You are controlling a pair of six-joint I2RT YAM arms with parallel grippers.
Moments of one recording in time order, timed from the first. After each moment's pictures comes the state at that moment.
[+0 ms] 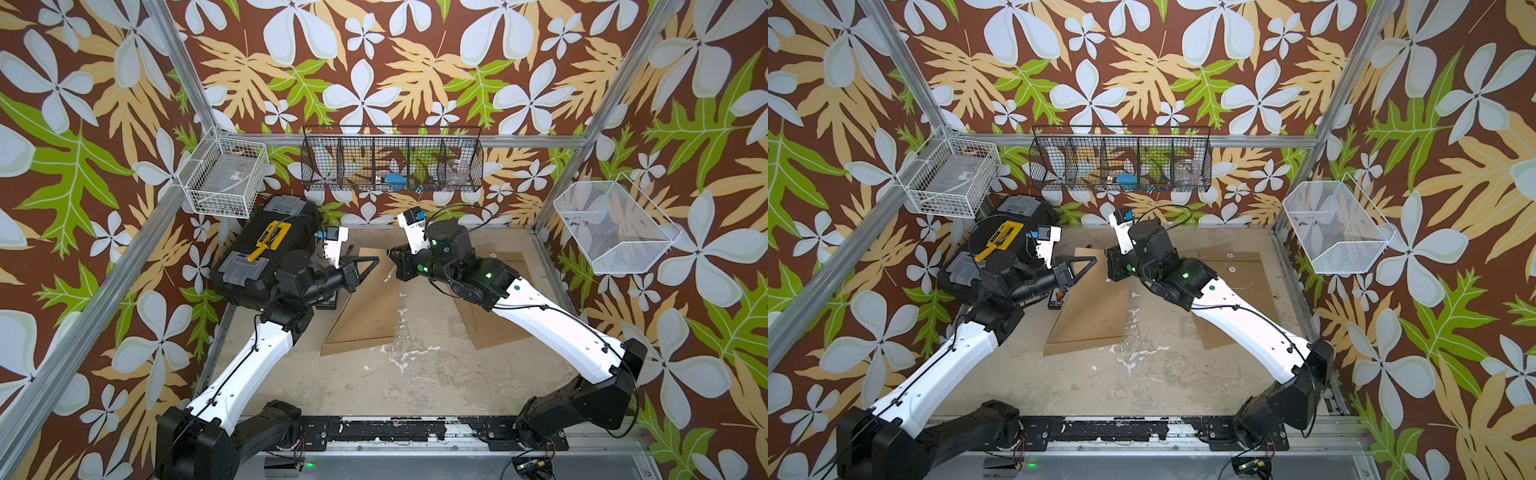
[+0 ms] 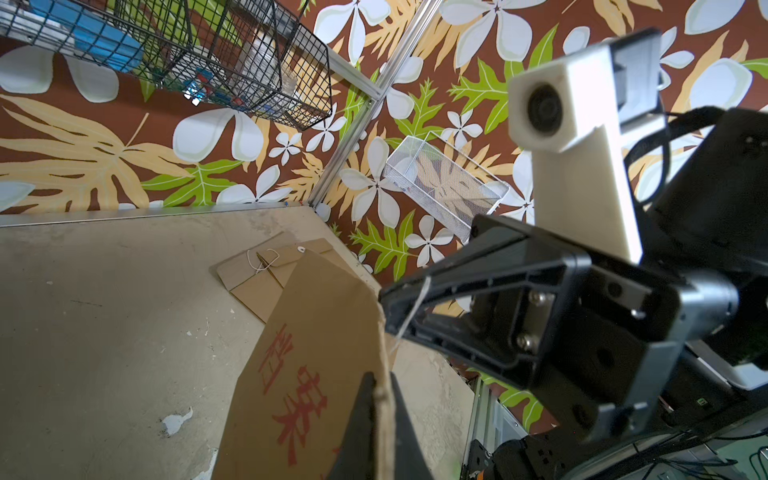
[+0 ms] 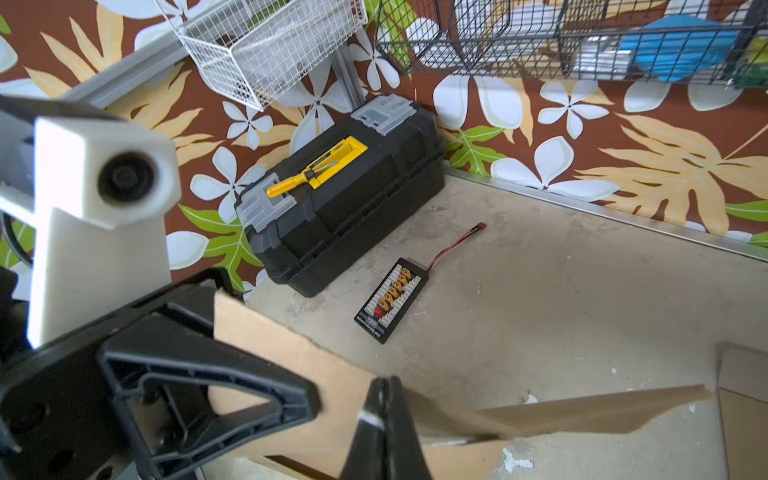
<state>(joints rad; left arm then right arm) -0.32 1.12 0.89 0.23 0.70 -0.61 0.83 1.54 1.60 -0.47 -0.01 0.32</state>
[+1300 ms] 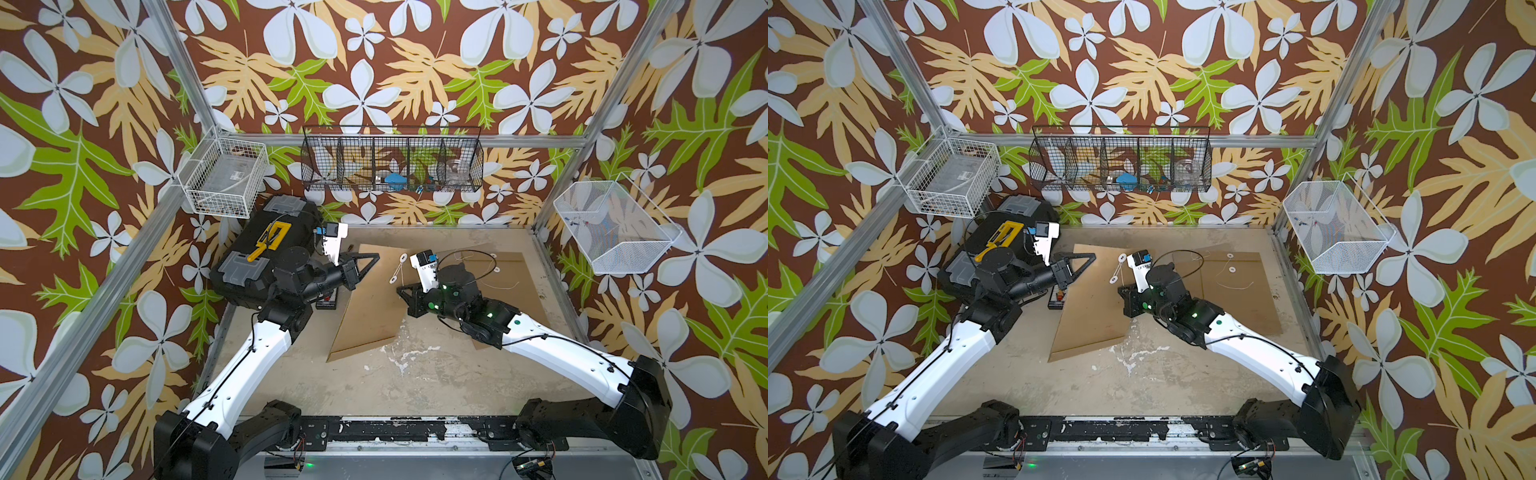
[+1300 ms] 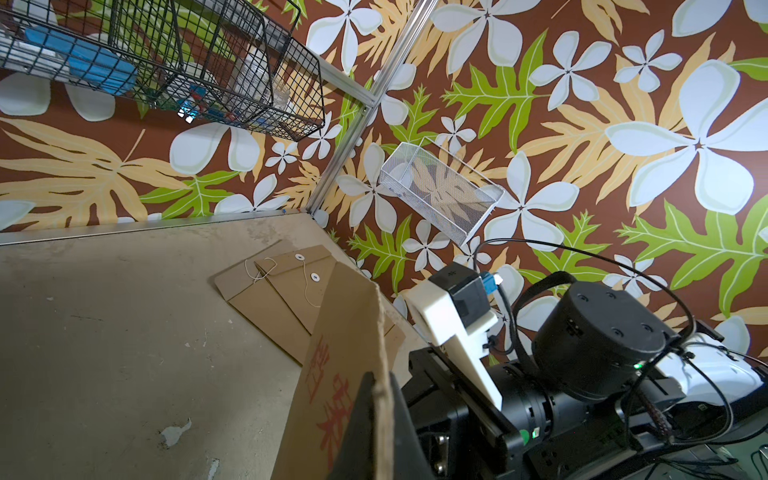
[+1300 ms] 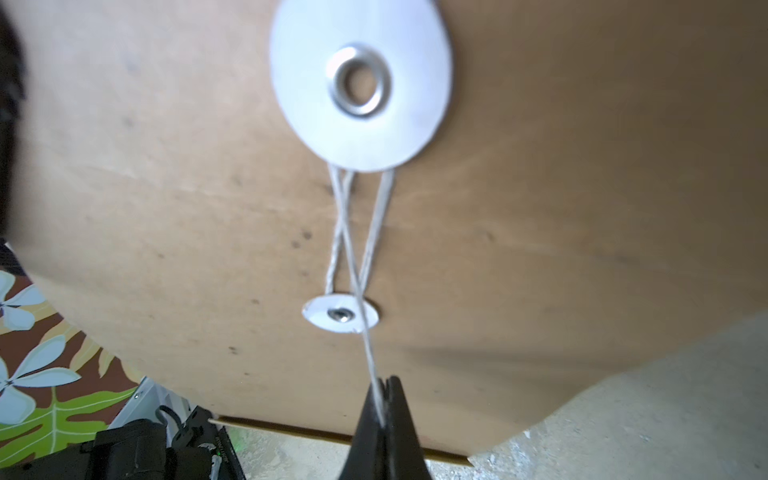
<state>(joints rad) -0.32 1.11 0.94 0.18 0.70 -0.59 0.80 1.35 1.05 -0.12 -0.13 0.47</state>
